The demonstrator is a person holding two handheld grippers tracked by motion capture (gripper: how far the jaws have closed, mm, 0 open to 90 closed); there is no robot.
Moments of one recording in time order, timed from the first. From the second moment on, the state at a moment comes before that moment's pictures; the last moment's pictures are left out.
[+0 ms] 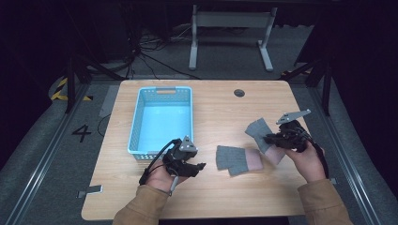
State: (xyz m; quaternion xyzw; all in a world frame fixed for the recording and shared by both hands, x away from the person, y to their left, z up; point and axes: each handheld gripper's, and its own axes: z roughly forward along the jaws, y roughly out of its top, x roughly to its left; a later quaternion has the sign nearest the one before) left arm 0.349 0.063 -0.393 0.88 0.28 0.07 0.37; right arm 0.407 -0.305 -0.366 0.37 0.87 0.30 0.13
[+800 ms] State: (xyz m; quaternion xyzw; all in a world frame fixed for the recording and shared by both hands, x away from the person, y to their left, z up) left arm 0.346 0.045 -0.402 0.89 0.28 0.05 0.36; right arm 0.396 -0.249 -0.383 0.24 0.93 0.27 0.08
